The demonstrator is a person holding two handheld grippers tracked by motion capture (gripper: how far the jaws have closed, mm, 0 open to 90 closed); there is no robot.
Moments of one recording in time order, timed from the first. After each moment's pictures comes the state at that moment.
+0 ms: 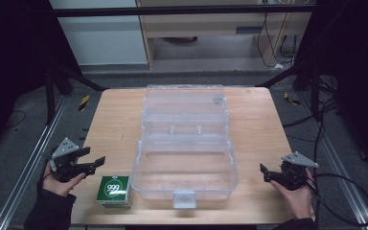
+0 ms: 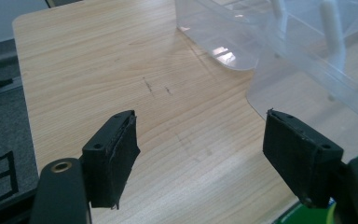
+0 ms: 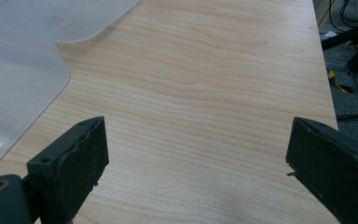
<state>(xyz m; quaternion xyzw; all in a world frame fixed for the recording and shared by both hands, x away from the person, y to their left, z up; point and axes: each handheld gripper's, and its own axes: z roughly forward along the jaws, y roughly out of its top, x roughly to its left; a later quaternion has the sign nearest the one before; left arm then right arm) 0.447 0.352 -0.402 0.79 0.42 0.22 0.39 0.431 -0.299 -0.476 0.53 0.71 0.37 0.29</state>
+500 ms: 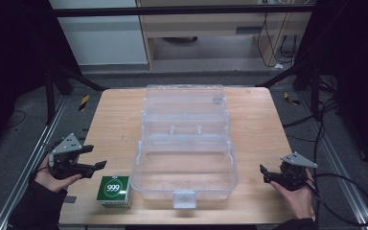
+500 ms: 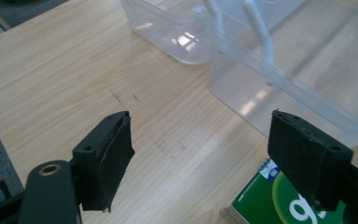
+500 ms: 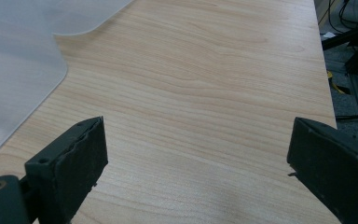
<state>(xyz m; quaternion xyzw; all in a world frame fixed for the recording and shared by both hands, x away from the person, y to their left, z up) 0.445 0.338 -0.372 0.86 0.32 0.18 0.36 0.430 -0.299 -0.478 0.53 0.71 0.36 0.29</state>
